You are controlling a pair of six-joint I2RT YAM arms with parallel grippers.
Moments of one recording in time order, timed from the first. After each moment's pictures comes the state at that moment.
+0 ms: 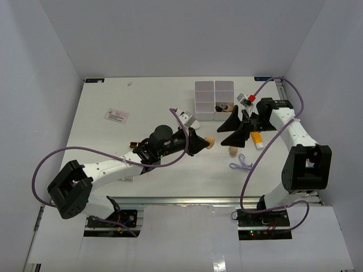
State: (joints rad) left arm -0.89 1.37 0.80 0.44 0.24 -0.41; right arm 0.07 1.58 1.27 -1.34 -1.53 -1.21
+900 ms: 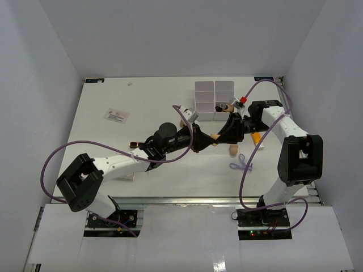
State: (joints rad) left arm -0.89 1.48 0.85 0.59 0.28 -0.51; right arm 0.13 1.68 1.28 -1.35 -1.53 -1.24
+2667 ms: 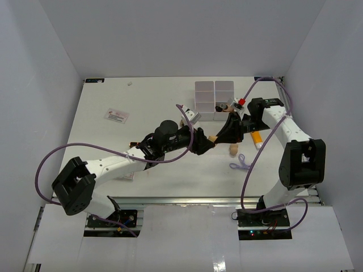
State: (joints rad) left arm -0.89 1.43 0.90 0.37 0.25 -0.39; right arm 0.16 1.64 1.30 -1.36 -1.47 -1.31
